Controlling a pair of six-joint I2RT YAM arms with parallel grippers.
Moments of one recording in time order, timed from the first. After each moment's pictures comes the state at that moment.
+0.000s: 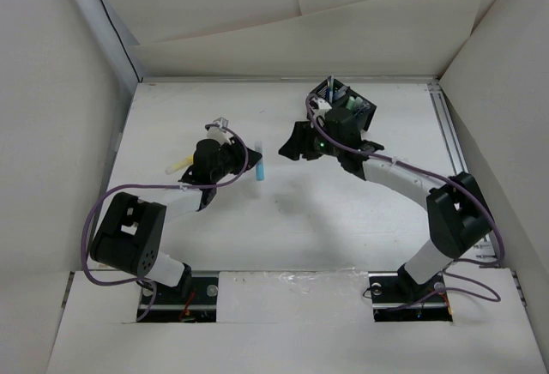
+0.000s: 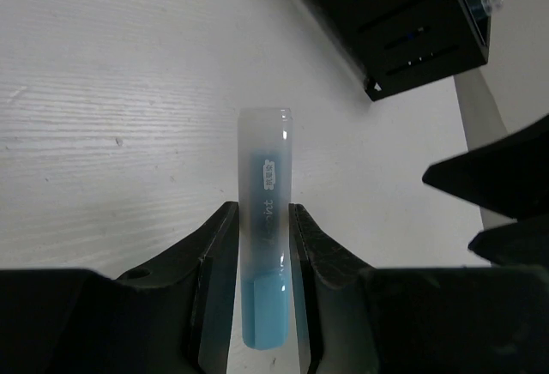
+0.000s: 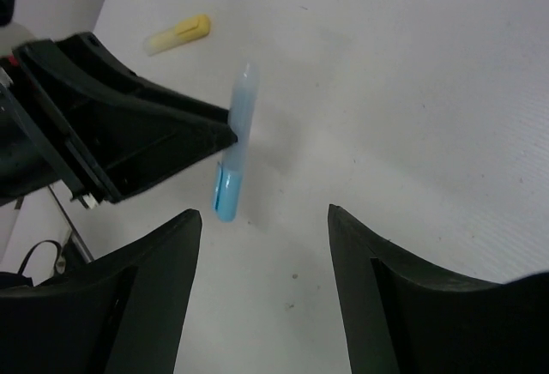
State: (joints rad) left arm -0.35 1.46 0.59 0.53 0.23 -0.73; right arm 0.57 1.59 1.06 0.08 -0.33 0.50
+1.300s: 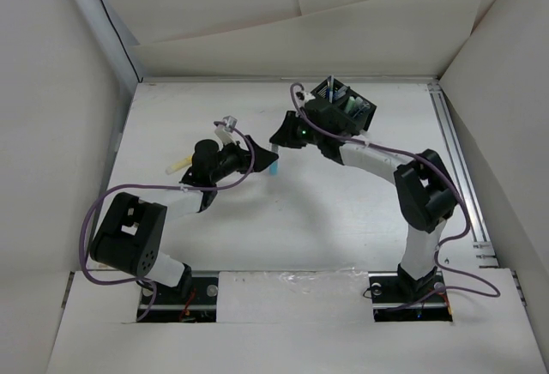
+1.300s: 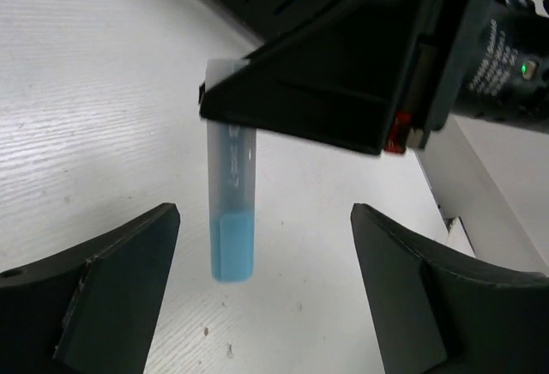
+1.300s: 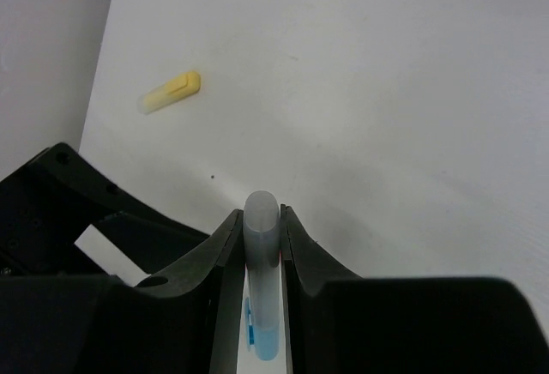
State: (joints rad) left arm -0.36 1.46 0.56 0.69 0.46 -0.71; right arm 0.60 1.89 1.32 0.10 -0.27 0.64
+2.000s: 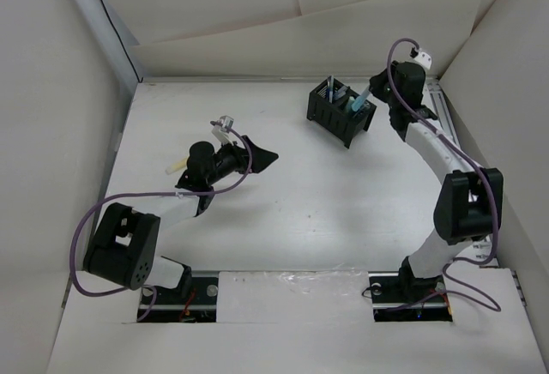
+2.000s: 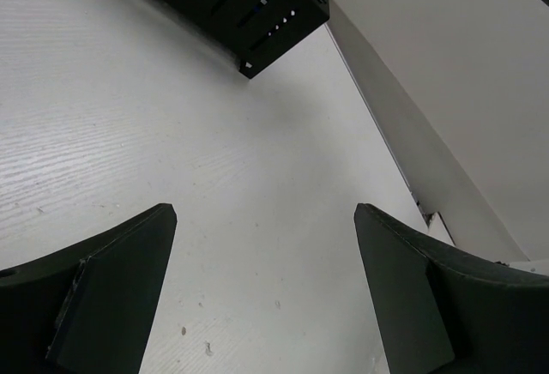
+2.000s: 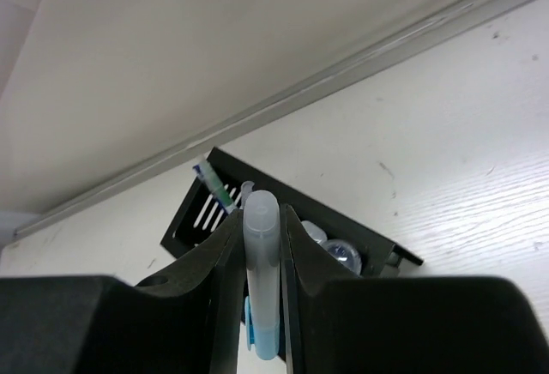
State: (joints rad) left arm -0.36 1.38 0.53 0.72 0.51 -0.73; right arm 0.11 1.66 1.33 0.10 0.12 0.59
